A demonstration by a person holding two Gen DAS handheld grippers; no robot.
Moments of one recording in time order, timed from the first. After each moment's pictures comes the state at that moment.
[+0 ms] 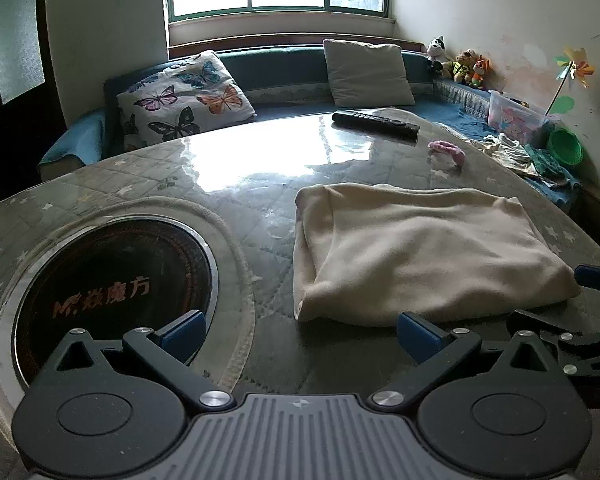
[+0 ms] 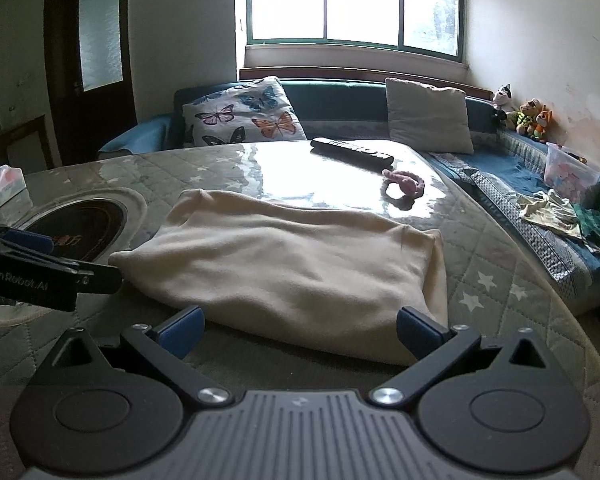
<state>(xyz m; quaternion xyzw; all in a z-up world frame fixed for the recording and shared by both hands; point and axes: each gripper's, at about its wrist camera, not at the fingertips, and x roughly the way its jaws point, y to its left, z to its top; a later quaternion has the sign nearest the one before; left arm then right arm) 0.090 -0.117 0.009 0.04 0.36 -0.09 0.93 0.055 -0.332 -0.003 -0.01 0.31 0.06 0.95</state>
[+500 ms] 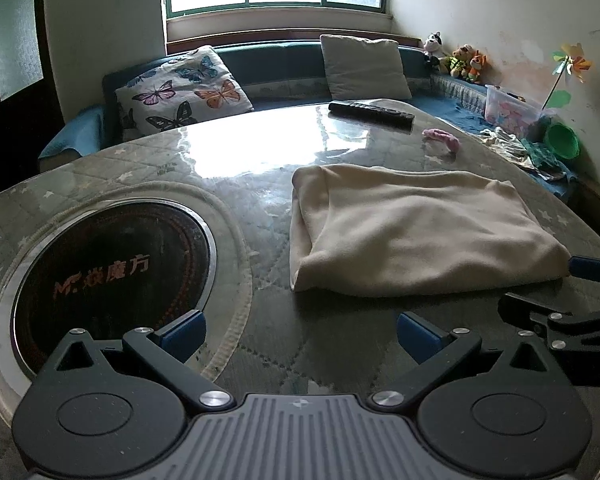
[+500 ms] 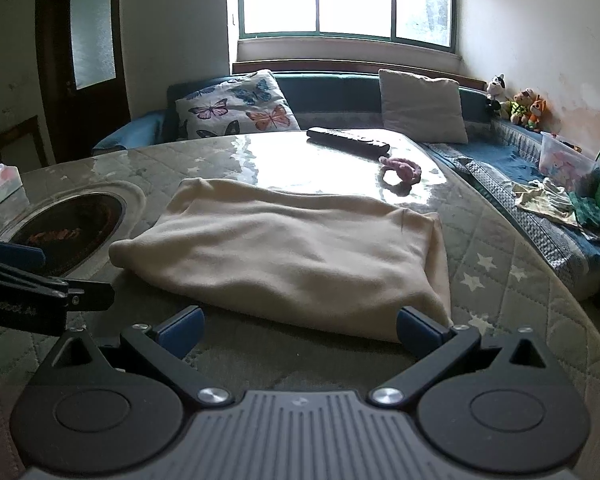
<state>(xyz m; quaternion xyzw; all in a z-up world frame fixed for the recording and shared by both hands) 0.074 -0.116 -0.001 0.04 0.37 -0.09 0.92 0.048 -0.327 -0.010 -0.01 0.32 0.05 0.95</state>
